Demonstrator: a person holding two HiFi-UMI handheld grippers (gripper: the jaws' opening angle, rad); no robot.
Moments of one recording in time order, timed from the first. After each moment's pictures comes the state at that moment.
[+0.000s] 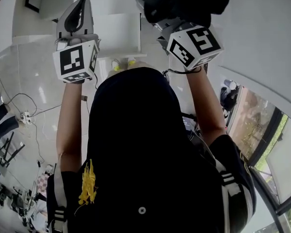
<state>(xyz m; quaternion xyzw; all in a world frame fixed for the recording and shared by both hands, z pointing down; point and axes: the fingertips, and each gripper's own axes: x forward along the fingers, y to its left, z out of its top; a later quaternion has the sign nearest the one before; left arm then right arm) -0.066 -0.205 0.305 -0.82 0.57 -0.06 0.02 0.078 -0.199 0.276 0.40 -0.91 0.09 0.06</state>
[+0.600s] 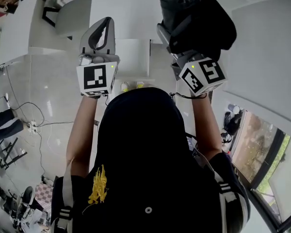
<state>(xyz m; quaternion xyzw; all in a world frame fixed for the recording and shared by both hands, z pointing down) -0.043 -0.224 0.281 -0.84 0.54 -0.06 0.06 0.098 -0.218 0.256 0.43 -0.90 0.08 0.04</state>
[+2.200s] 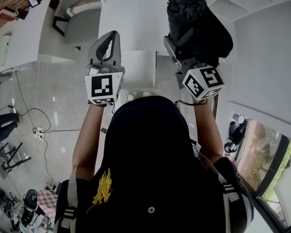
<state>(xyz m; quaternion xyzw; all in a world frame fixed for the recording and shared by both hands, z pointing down) -0.056 -0.214 0.272 -0.83 0.55 -0.07 0.06 0.108 -0.214 0.271 0.45 -0.88 0.11 0.03</state>
